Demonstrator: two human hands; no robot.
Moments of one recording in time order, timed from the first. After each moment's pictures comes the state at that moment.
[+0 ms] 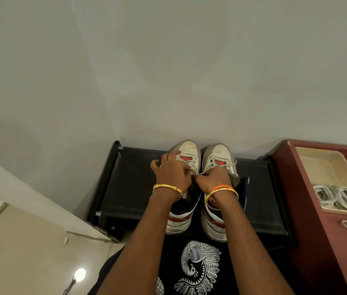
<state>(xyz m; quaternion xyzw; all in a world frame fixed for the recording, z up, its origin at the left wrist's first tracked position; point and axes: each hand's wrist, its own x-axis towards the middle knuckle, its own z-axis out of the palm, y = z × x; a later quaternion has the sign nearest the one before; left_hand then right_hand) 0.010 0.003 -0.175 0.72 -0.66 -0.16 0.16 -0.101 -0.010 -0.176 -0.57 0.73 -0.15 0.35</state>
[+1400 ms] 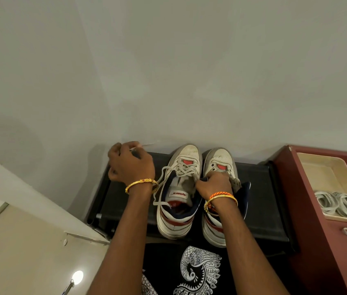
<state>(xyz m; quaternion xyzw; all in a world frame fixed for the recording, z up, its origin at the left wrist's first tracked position) 0.056 0.009 -0.144 0.82 -0.27 -0.14 0.49 -0.100 -0.010 -0.188 -0.58 0.74 -0.13 0.30</state>
